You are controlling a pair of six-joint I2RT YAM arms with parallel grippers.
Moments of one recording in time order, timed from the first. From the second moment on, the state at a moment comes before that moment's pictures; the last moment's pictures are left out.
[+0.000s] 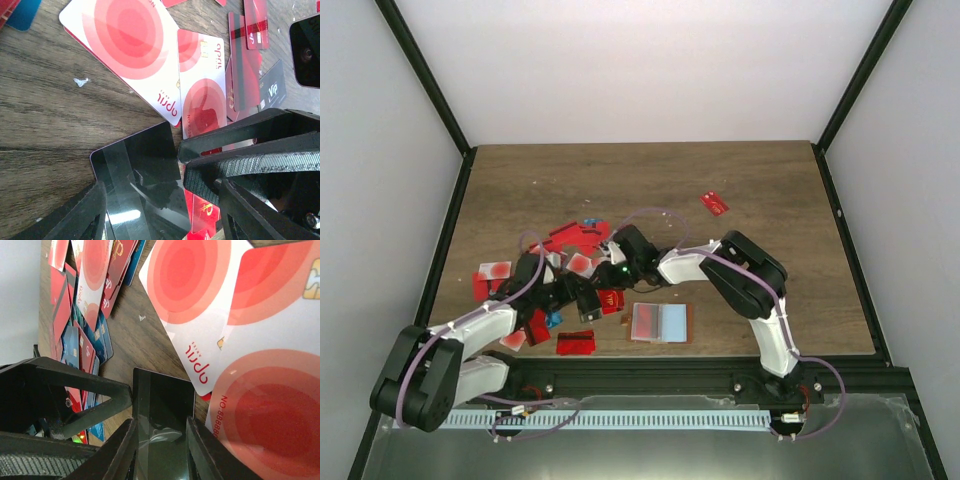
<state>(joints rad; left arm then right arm) -0.33 1.17 0.29 0.04 0.38 -0.79 0.87 2.07 1.14 0.16 -0.57 0.76</state>
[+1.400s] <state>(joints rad) -0.59 0.85 0.47 -0.89 -0.47 -1.32 1.04 1.71 0.82 0.02 -0.45 0.68</state>
